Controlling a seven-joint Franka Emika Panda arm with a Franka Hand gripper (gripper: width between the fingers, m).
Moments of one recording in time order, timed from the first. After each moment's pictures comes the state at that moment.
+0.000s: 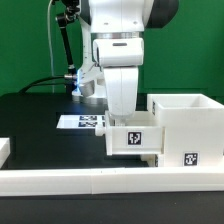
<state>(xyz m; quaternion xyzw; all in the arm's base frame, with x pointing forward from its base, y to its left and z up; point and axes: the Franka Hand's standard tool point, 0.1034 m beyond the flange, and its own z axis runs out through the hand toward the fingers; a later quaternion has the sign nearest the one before) 0.542 -0.001 0.055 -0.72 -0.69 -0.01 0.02</state>
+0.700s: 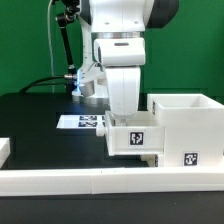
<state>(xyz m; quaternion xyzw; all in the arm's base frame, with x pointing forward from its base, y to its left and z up) 0.547 0.001 0.056 -0.71 -0.70 -0.01 0.01</state>
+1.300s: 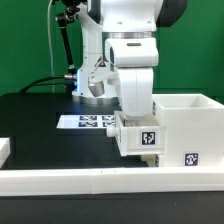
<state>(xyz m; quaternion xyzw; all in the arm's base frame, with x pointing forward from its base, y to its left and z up) 0.547 0.020 0.057 -0.71 -0.70 0.00 0.02</state>
